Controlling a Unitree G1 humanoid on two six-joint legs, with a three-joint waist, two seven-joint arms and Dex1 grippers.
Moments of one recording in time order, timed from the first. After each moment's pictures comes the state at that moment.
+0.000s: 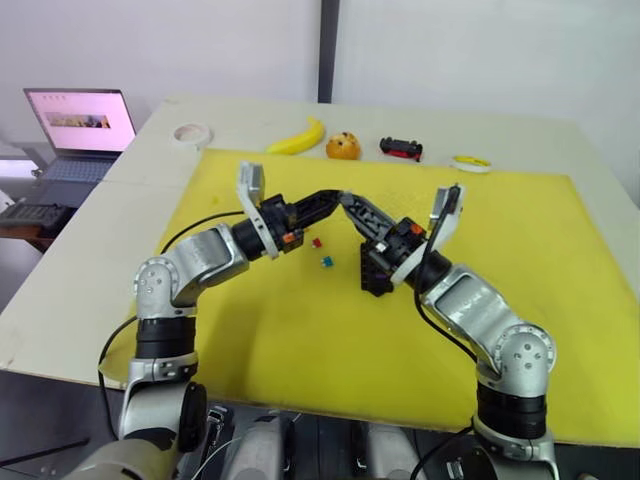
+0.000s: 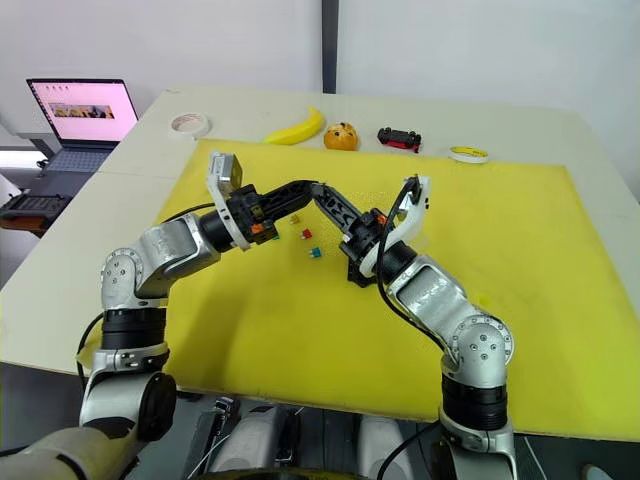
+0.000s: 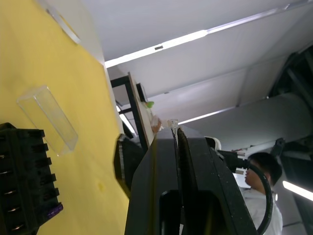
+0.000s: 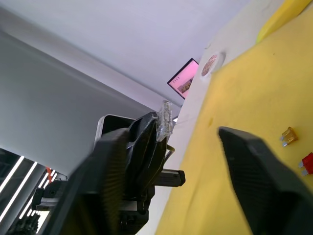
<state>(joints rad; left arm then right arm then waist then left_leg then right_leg) -0.63 0.23 0.18 0.04 -1.94 1.06 0.27 -0.33 -0.17 -0.10 -0.47 1.57 0.73 -0.31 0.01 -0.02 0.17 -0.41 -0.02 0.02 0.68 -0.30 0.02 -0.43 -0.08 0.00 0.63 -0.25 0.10</state>
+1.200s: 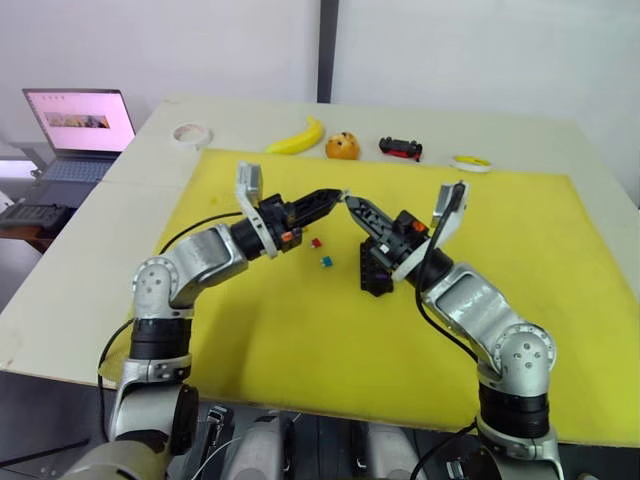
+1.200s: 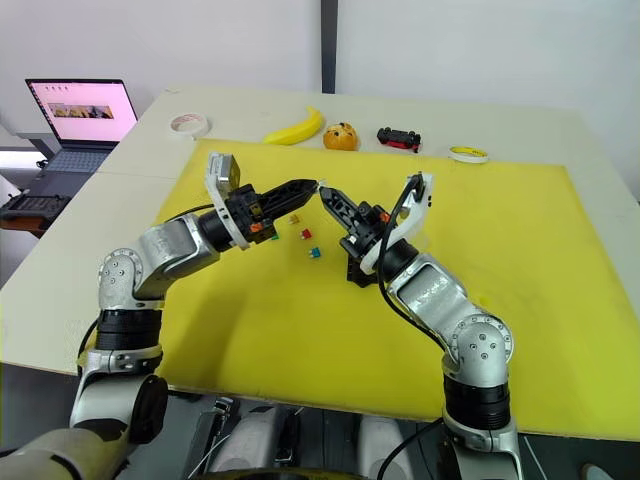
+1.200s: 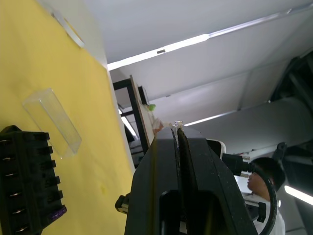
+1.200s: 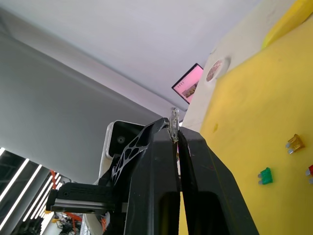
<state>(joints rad) -0.62 0.29 0.13 0.03 -1.95 1.01 0.24 -0.33 -0.20 -0.08 -0.47 1.60 0.68 -0.30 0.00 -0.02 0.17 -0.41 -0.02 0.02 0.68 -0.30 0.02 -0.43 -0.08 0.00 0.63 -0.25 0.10</state>
